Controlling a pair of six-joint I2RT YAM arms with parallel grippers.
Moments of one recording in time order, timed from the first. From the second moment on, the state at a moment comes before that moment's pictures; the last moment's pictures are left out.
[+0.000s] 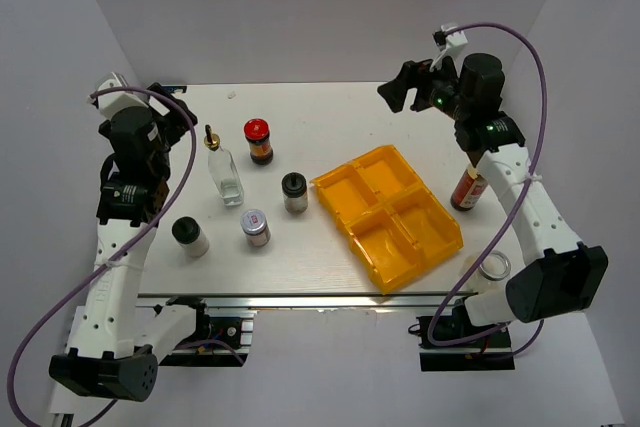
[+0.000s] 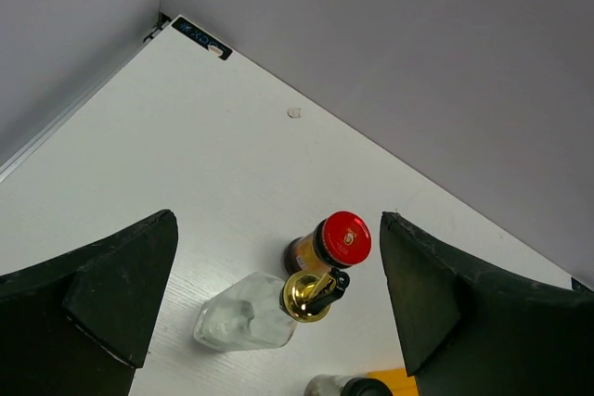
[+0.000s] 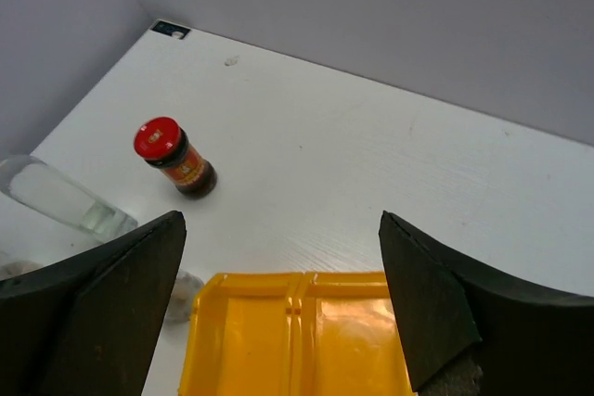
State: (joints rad) left arm -0.09 1.00 1.25 -0.42 -0.40 -0.49; right arm 0.27 1.41 1.45 -0.18 -0.40 0.15
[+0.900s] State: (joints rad) left arm -0.09 0.92 1.02 -0.29 -0.23 -0.43; right arm 0.26 1.10 1.19 -0.62 0.66 0.25
